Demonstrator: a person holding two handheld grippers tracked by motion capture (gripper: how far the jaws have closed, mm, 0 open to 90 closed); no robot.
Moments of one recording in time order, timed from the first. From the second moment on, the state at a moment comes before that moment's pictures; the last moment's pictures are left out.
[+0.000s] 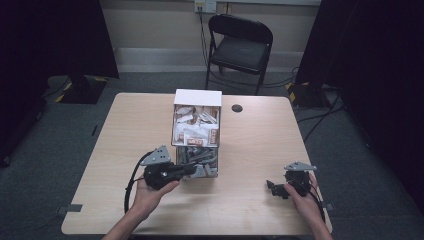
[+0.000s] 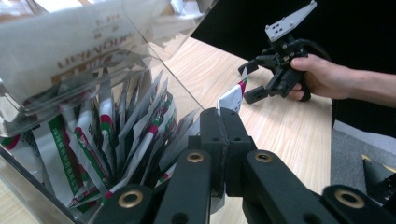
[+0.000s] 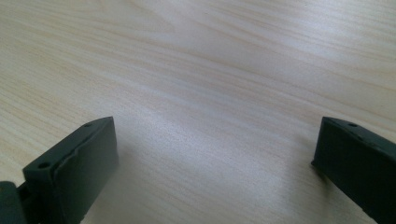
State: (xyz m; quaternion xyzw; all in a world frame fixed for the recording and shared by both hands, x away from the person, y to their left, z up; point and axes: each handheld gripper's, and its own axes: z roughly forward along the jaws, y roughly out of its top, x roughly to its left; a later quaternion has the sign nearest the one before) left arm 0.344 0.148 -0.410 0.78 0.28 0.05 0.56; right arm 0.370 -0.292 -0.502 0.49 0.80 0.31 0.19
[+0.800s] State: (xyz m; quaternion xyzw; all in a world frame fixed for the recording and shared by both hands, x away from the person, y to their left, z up) left arm 0.336 0.159 -0.384 0.78 0.26 0.05 0.57; right arm 0.370 -0.292 -0.502 0.48 0.80 0.31 0.19
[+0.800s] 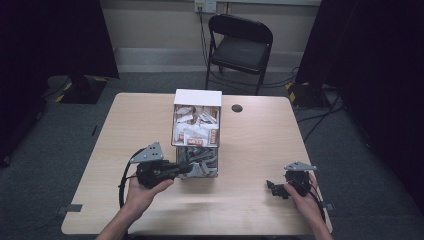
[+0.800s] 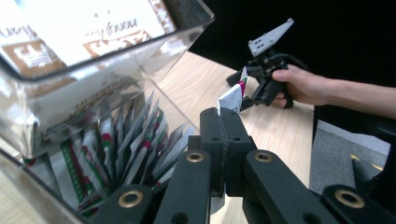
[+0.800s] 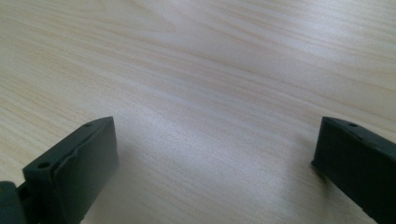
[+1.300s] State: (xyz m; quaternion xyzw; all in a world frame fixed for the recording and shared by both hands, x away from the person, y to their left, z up) left arm 0.331 0.192 -0.373 0.77 0.28 0.06 0.57; right arm 0.370 -0.292 -0.502 0.48 0.80 0.31 0.19
